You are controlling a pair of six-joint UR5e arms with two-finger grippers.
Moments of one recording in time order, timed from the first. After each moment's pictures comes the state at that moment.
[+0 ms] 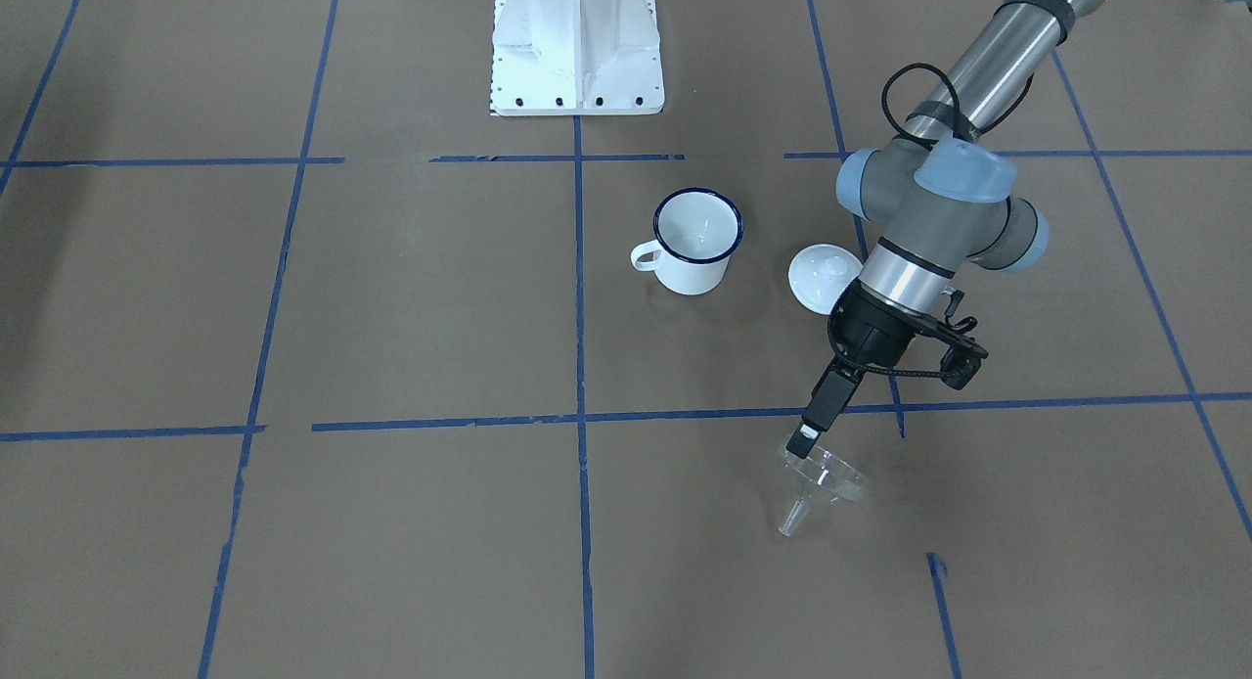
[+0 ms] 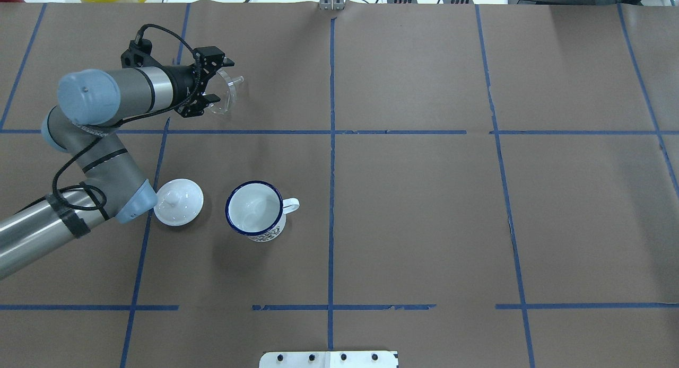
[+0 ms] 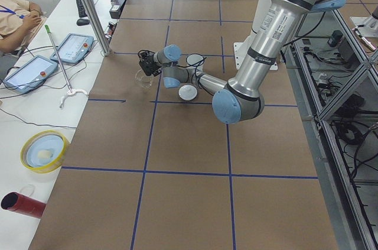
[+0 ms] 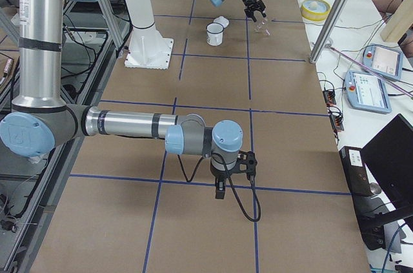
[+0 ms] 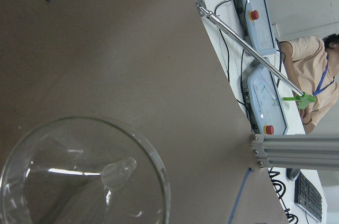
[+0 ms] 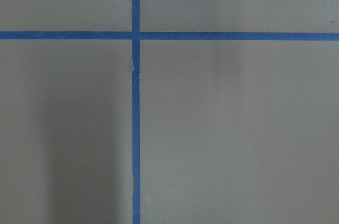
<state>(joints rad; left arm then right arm) -0.78 -2.04 -1.39 -2.62 -1.72 -2.07 1.57 -1.68 1.66 -1.57 2.29 0.01</state>
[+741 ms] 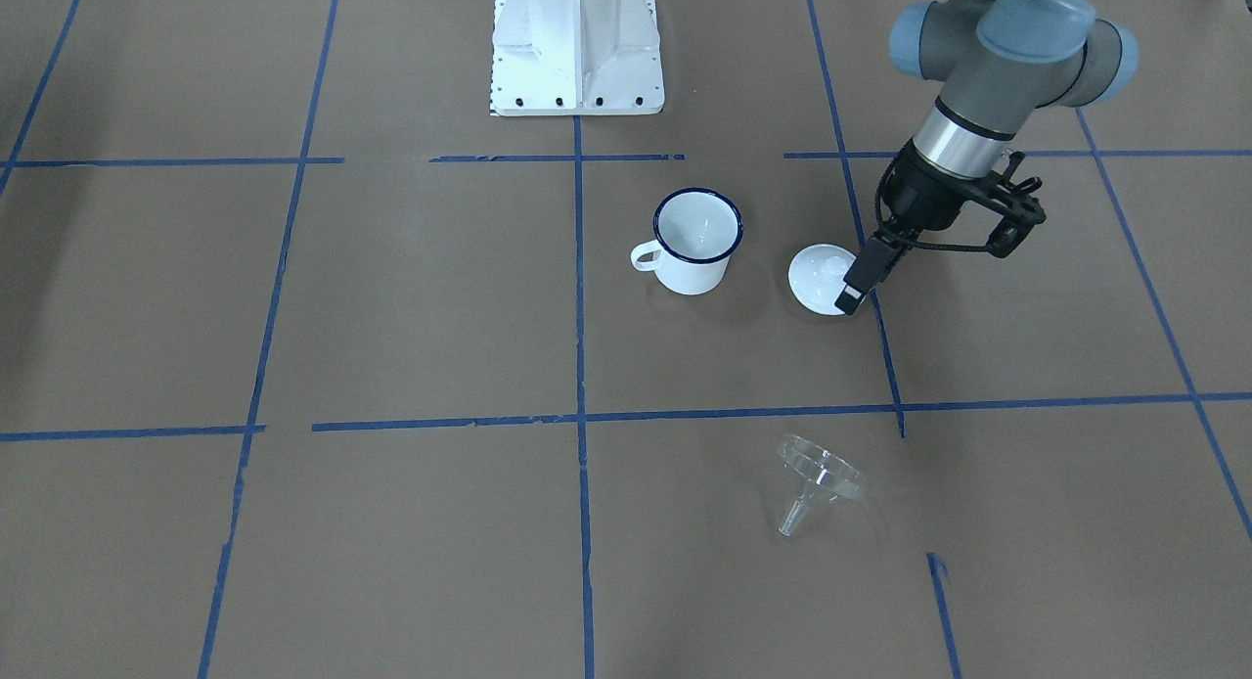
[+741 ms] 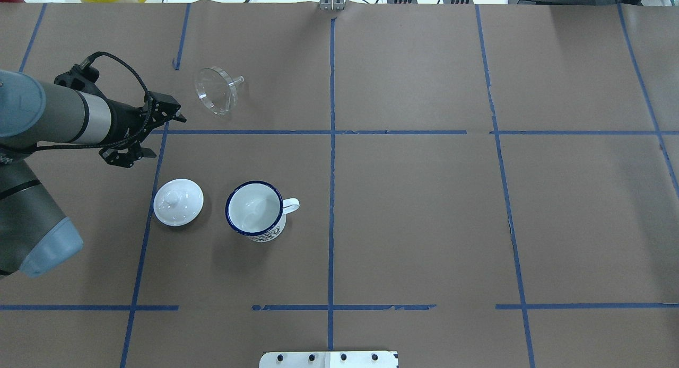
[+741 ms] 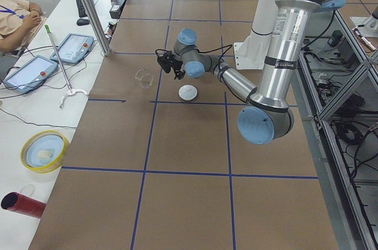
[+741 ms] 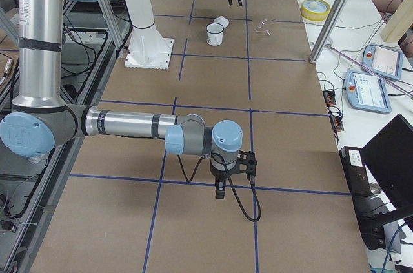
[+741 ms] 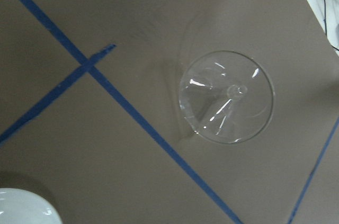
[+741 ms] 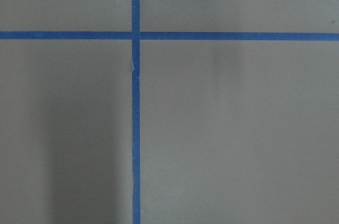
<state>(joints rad) -0.77 -1.78 -1.92 -1.96 -1.90 -1.83 1.57 -1.68 1.66 -1.57 2.29 0.01</state>
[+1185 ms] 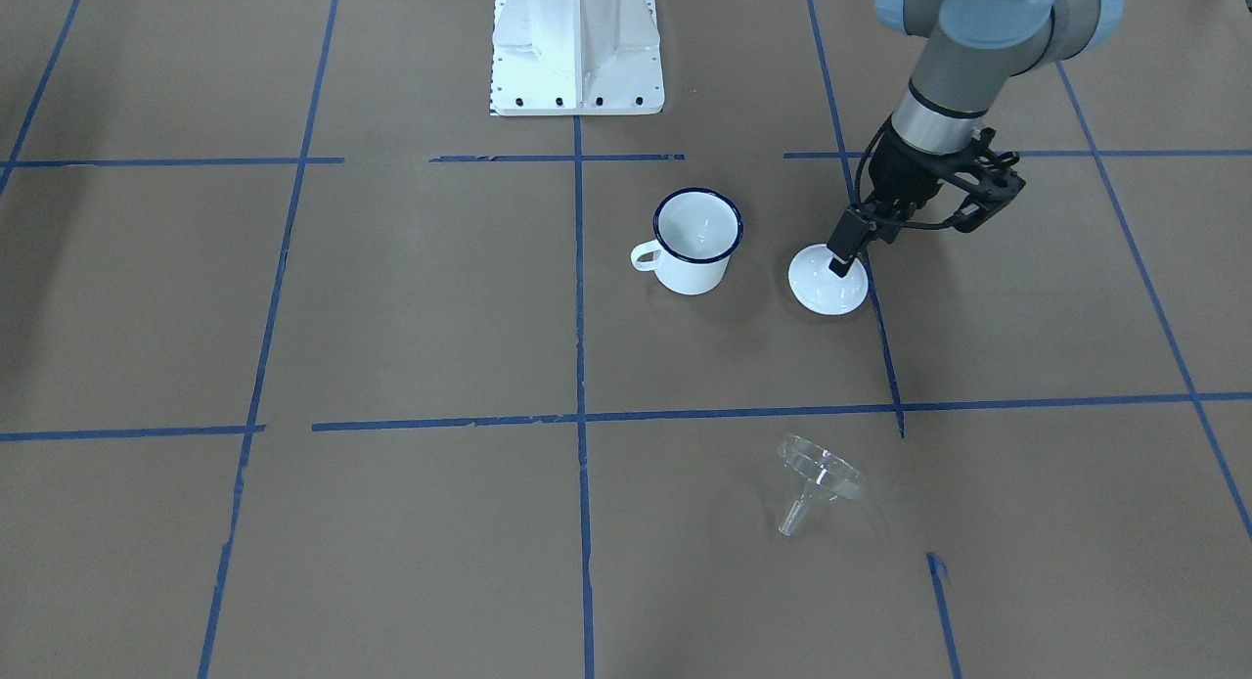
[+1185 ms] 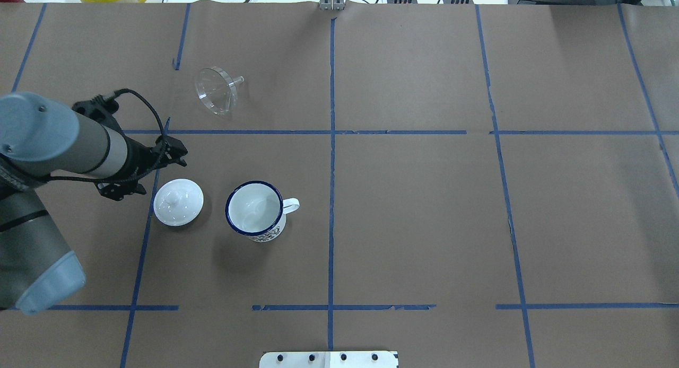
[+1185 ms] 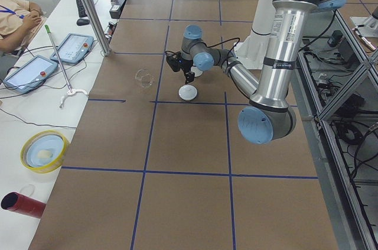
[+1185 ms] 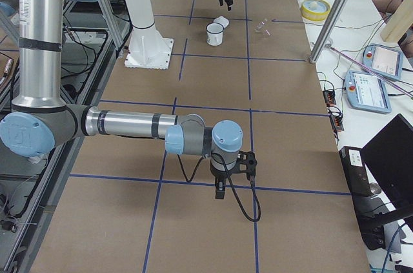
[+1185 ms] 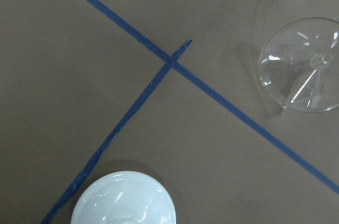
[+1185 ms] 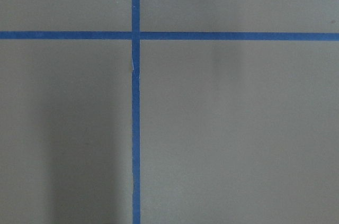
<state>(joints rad) -0.66 -1.78 -1.97 -1.76 -1.89 -1.72 1.57 -1.68 1.66 -1.57 2.29 0.01</state>
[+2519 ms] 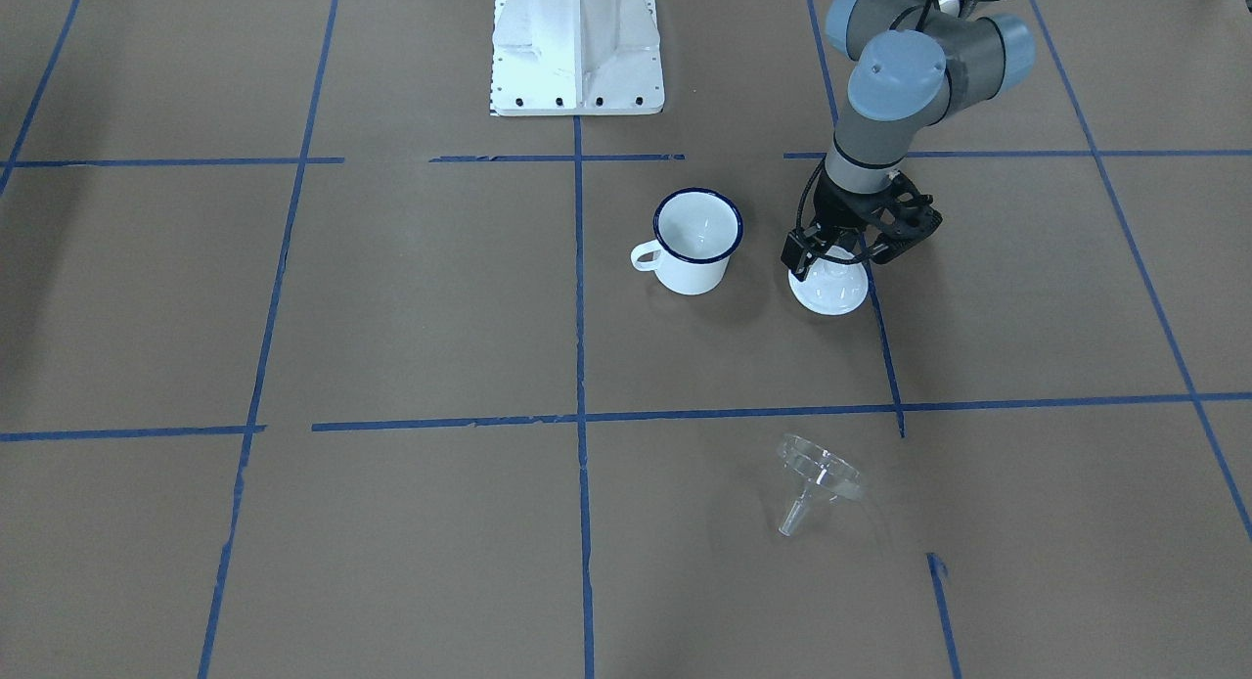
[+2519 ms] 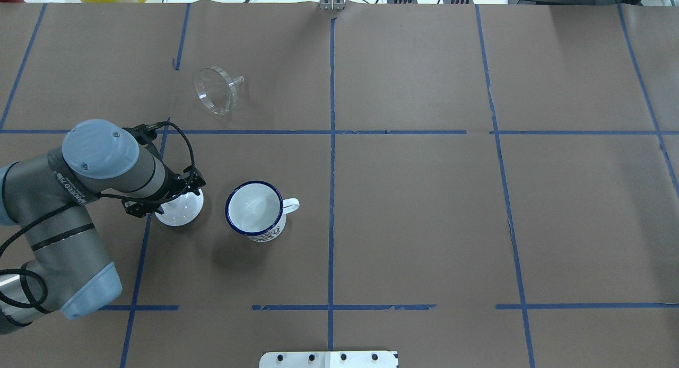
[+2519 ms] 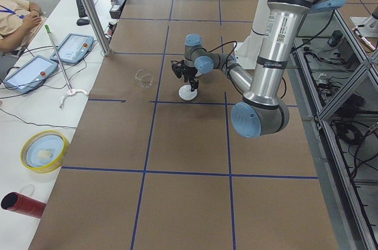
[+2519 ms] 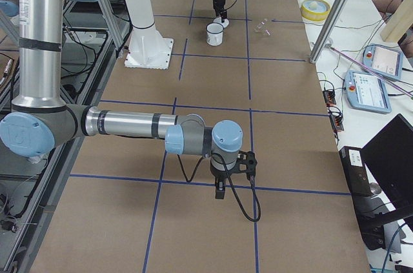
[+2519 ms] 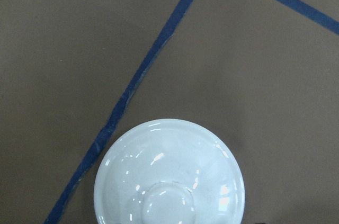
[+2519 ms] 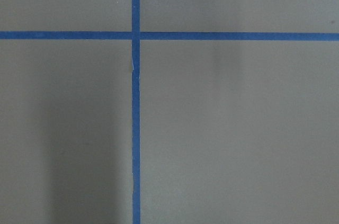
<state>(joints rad) -0.60 -1.84 -1.85 -1.71 -1.88 -1.65 1.57 -1.68 1.66 -1.57 2.29 0.01</state>
